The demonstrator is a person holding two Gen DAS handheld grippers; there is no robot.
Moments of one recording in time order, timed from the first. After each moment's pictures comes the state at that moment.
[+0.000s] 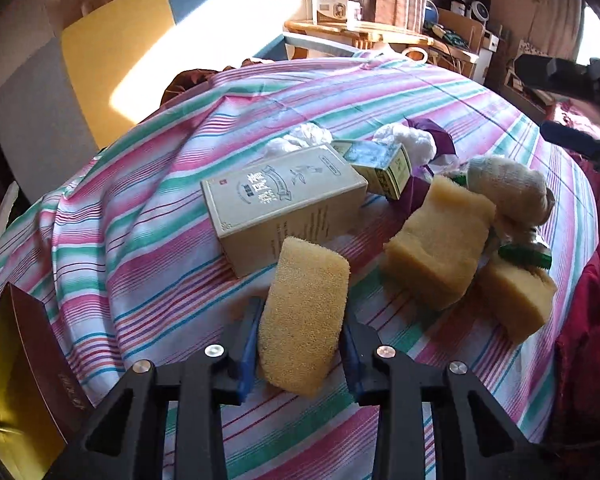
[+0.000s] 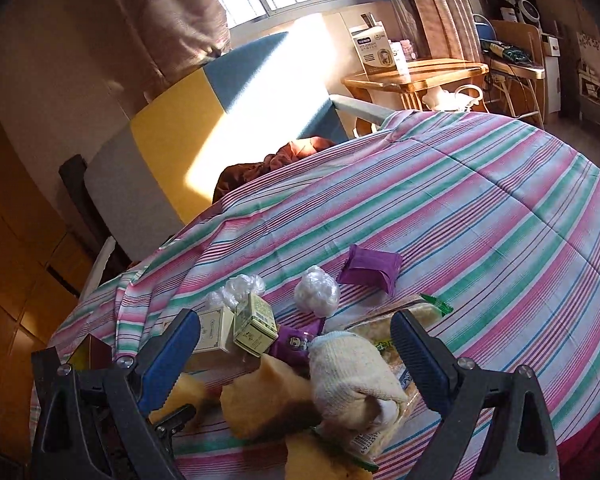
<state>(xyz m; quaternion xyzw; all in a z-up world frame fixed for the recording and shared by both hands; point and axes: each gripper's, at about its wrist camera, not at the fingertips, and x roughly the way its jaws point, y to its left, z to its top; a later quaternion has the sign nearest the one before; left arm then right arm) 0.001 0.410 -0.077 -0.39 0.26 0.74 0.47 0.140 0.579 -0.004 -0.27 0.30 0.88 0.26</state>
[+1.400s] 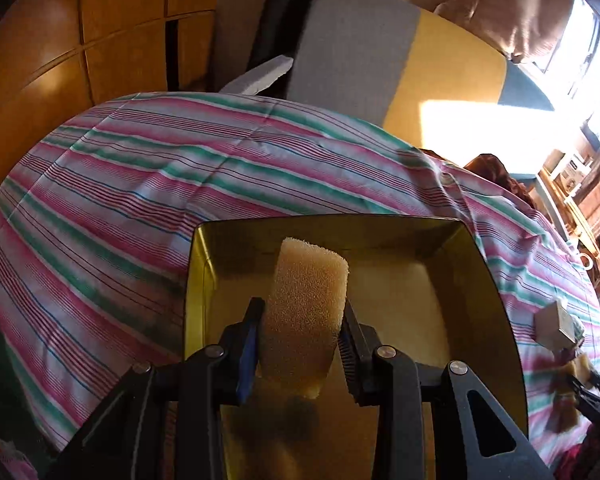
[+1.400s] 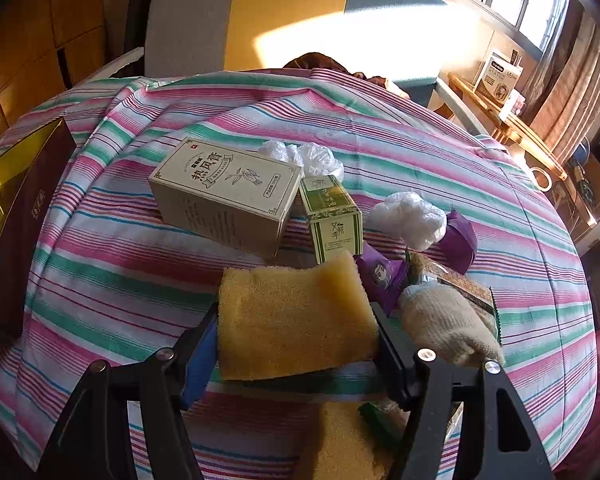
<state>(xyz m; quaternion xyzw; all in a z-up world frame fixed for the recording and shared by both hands) -0.195 0.071 -0.042 -0.47 -0.01 0.87 0.16 0.054 0.499 -0.068 -0.49 0.04 0.85 0.20</state>
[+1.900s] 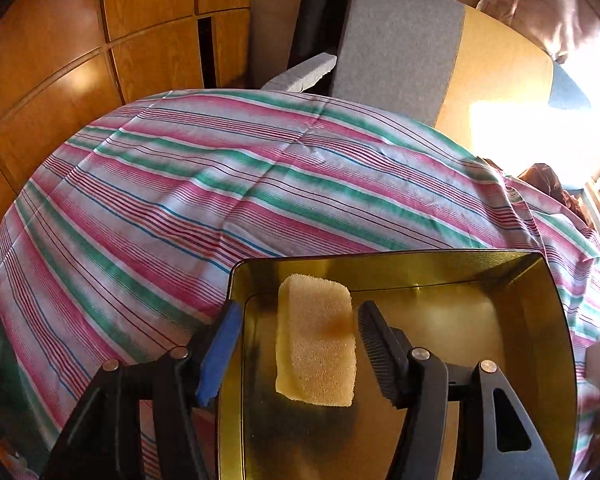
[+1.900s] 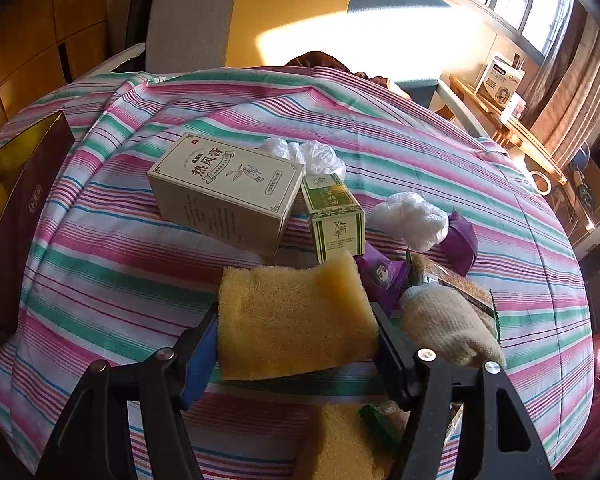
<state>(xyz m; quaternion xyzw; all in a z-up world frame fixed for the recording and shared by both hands) -0.239 0.071 -0.063 -0.46 0.01 0.88 0.09 0.052 0.496 -0.072 -0.49 0.03 0.85 0.20</state>
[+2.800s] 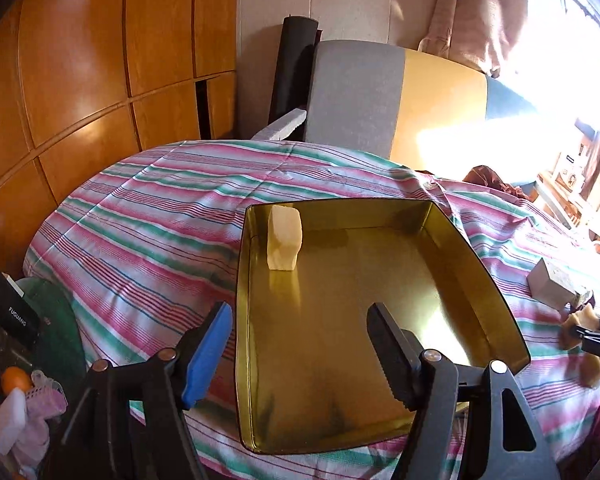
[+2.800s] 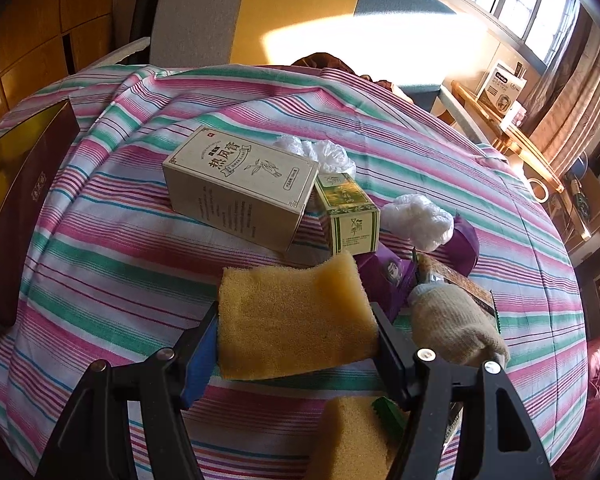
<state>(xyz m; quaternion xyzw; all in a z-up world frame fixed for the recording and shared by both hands) -0.048 0.040 -0.008 -0.36 0.02 0.92 0.13 0.051 0.483 -0.074 -0.49 0.01 0.85 0.20</state>
